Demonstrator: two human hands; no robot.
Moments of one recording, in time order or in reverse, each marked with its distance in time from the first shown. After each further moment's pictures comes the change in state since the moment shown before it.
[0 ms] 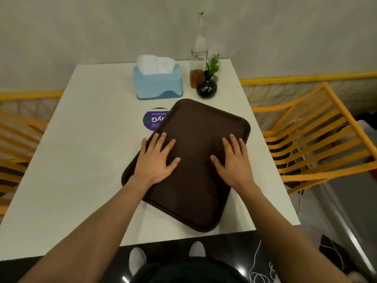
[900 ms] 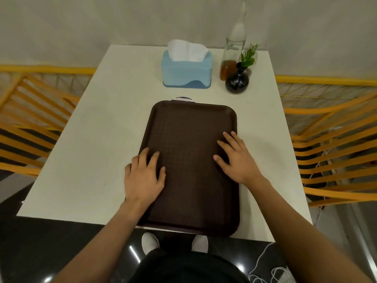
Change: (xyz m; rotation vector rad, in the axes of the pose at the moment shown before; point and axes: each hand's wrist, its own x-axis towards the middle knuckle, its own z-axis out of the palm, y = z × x) left_hand -0.098 -0.008 0.006 0.003 0.147 -0.459; right_hand 0.037 -0.011 0.018 0.018 -0.199 -0.369
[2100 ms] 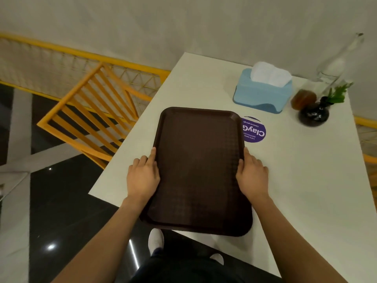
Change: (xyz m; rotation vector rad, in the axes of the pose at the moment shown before) left_hand 0.007 -0.183 -0.004 -0.120 0.088 -0.338; right_hand 0.072 -0.158 0.057 -0.040 0.046 0.214
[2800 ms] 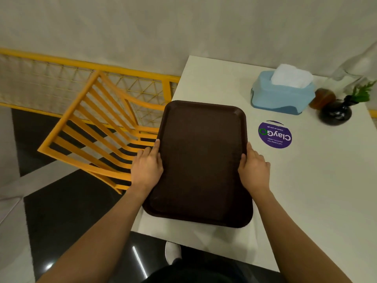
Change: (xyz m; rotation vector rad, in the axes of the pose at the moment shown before) left_hand 0.119 -0.084 -0.019 -0.022 -0.056 0.153; right_hand 0.031 -0.111 0.034 0.004 0.091 0.136
